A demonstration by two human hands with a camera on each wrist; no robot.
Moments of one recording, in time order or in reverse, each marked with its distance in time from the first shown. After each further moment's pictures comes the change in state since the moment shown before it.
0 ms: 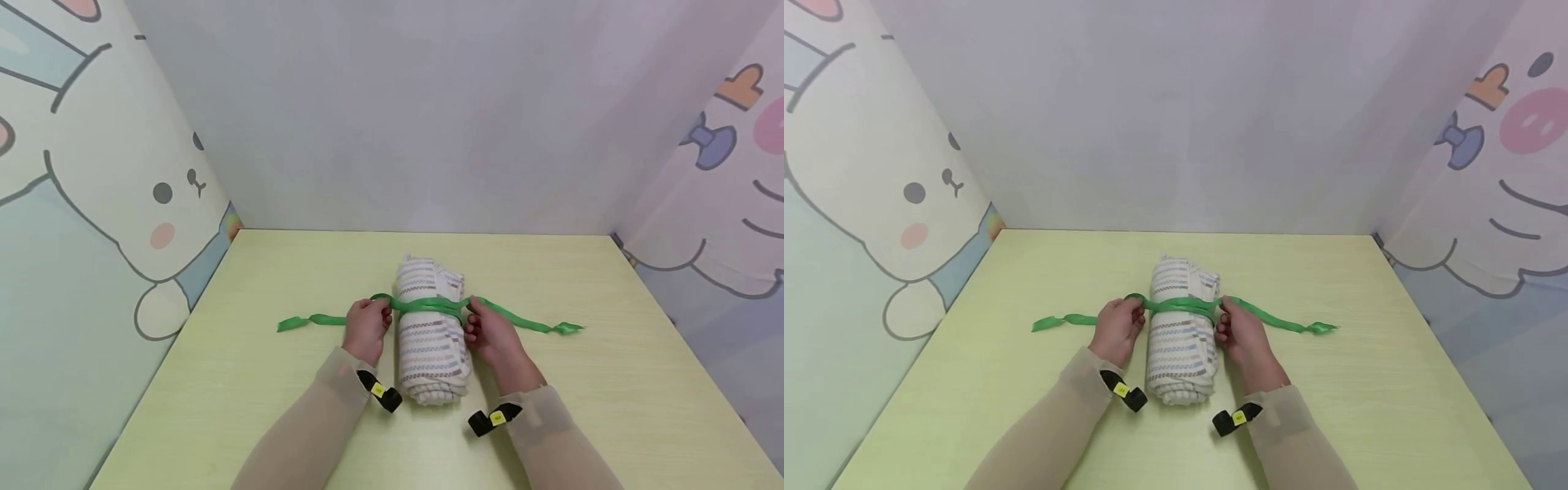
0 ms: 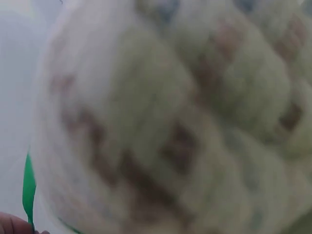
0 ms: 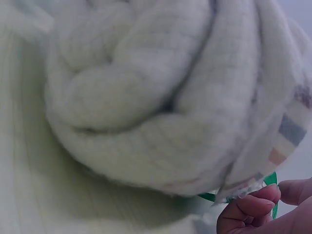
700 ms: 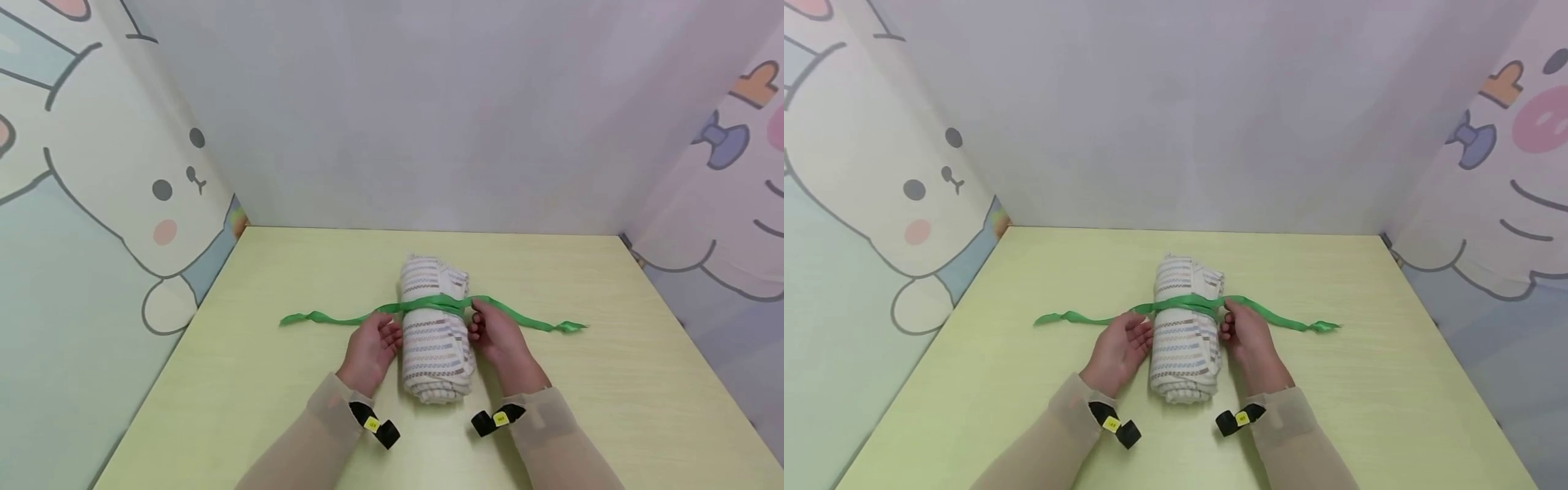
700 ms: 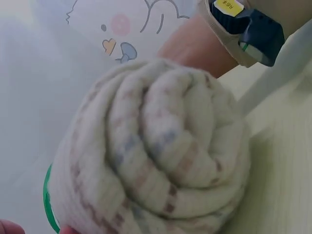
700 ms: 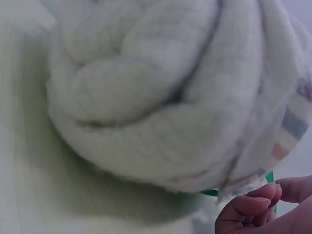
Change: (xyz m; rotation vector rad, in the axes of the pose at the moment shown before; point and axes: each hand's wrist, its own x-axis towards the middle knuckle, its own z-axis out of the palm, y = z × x) left_hand -0.036 -0.002 -0.025 -0.119 -0.153 -0.246; right_hand -0.002 0.001 0.003 -0.017 -0.017 -0.019
